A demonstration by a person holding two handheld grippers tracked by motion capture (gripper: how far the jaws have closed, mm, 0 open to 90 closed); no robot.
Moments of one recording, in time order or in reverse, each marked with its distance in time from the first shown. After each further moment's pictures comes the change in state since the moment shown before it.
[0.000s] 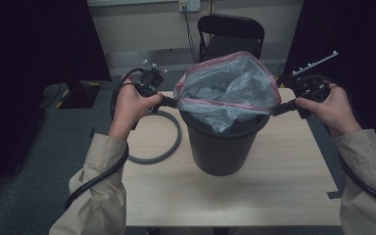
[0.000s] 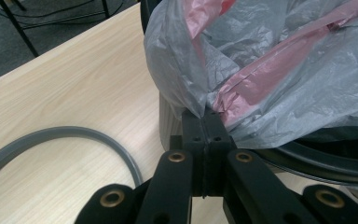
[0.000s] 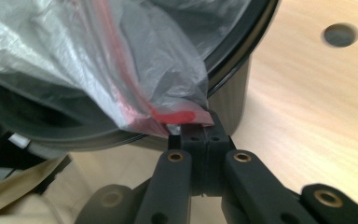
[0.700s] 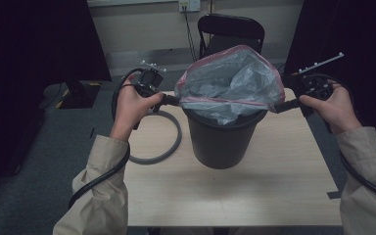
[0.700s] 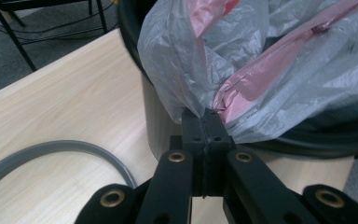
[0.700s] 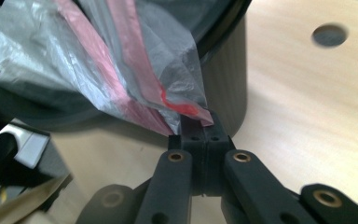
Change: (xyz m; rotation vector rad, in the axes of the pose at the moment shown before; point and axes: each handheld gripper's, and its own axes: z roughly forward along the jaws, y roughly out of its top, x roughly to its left) left arm -0.003 -0.004 -0.001 -0.060 -0.018 0.013; right arm -0.026 -0.008 0.001 -0.040 0.045 0.067
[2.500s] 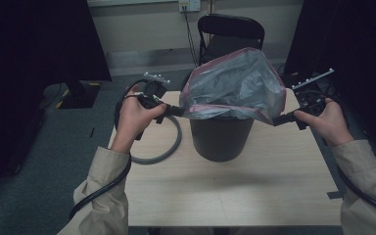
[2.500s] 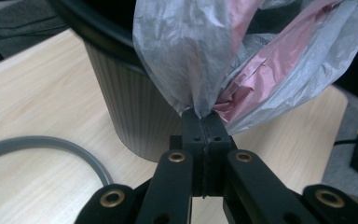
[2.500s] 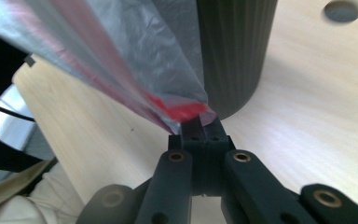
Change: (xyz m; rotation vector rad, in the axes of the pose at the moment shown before) left arm -0.017 -0.015 0.012 0.014 -0.061 0.014; right arm 0.000 -0.025 0.027 0.038 -0.025 -0.035
